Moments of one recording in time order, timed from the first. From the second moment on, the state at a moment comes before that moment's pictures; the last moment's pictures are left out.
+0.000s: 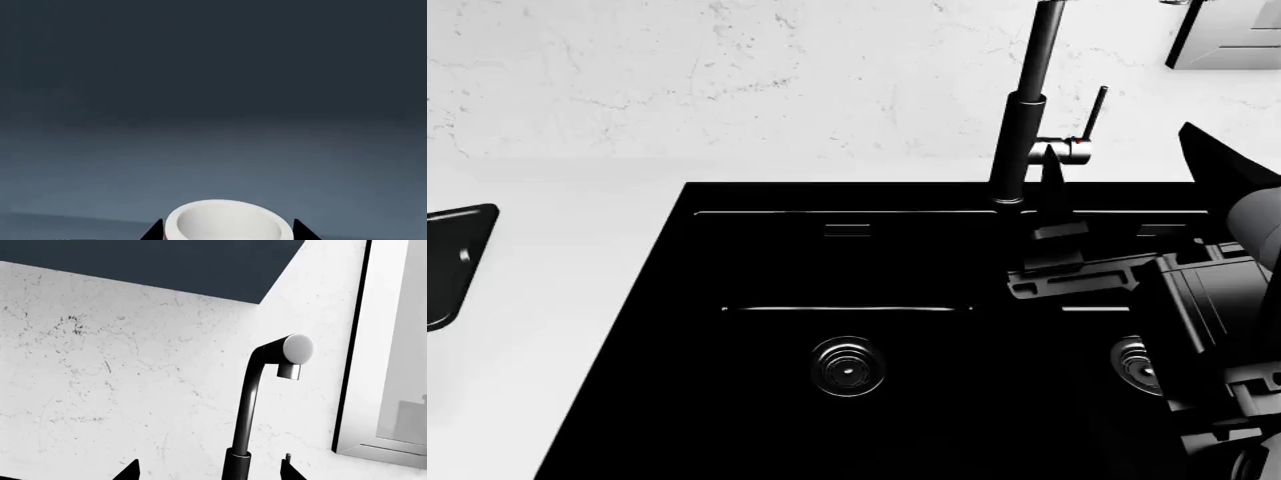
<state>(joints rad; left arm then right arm) -2.25 -0.05 0.19 -0.91 -0.15 -0.89 -0.20 0.65 0.75 -0.06 -0.99 1.17 0.93 0.85</state>
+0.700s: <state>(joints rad) -1.99 -0.10 0.07 -0.14 -0.36 -1.34 -0.22 0.63 0.78 -0.07 -1.01 1.19 0.88 0.88</state>
